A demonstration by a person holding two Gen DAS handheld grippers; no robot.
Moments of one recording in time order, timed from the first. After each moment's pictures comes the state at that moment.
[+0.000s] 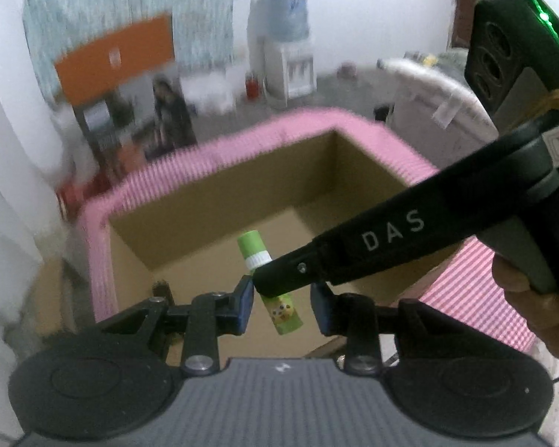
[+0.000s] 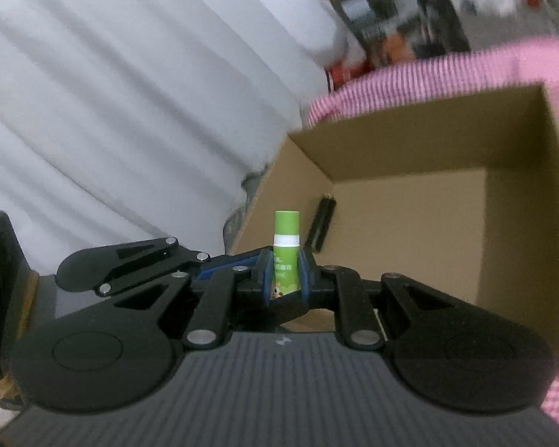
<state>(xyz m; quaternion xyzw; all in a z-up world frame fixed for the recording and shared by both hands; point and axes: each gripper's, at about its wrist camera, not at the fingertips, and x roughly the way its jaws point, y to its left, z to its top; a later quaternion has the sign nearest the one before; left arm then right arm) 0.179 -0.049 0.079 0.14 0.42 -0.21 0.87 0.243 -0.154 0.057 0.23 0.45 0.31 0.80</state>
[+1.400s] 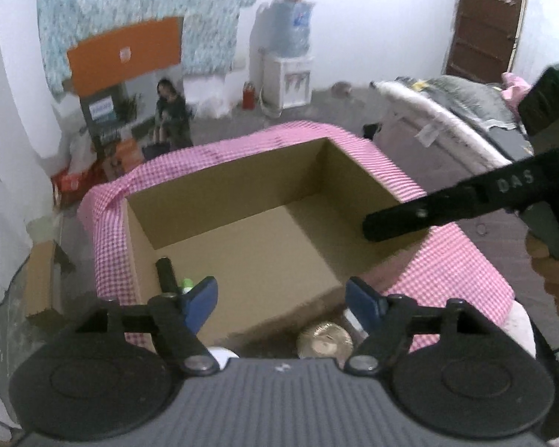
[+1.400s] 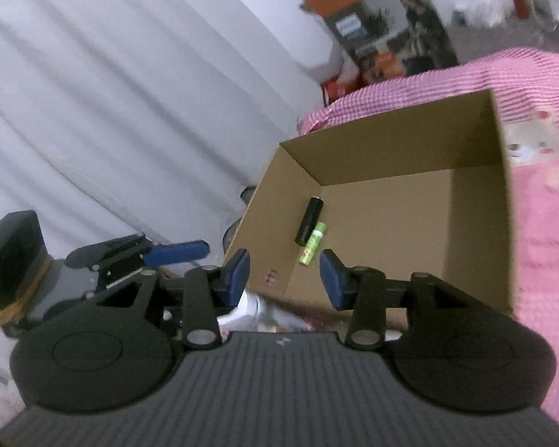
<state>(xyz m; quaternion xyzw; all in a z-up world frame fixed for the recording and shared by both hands) 0.119 -0.016 0.105 0.10 0.39 -0.22 0.89 0.161 -0.204 0.083 0.24 0.40 0.30 0.83</state>
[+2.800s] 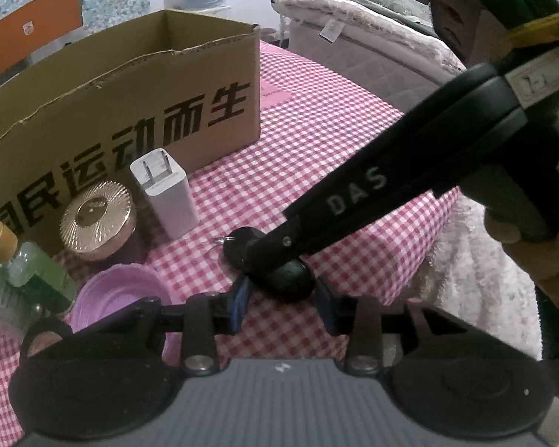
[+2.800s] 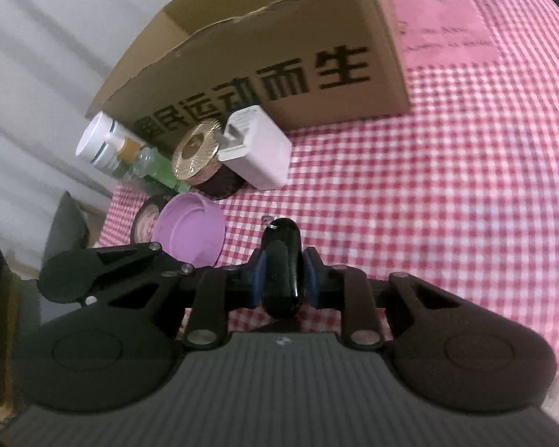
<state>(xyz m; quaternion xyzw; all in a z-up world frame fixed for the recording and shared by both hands) 0.051 -0.126 -0.072 0.15 0.43 -0.31 0.84 0.066 -0.216 -0.078 0.20 0.51 0.20 0.81</state>
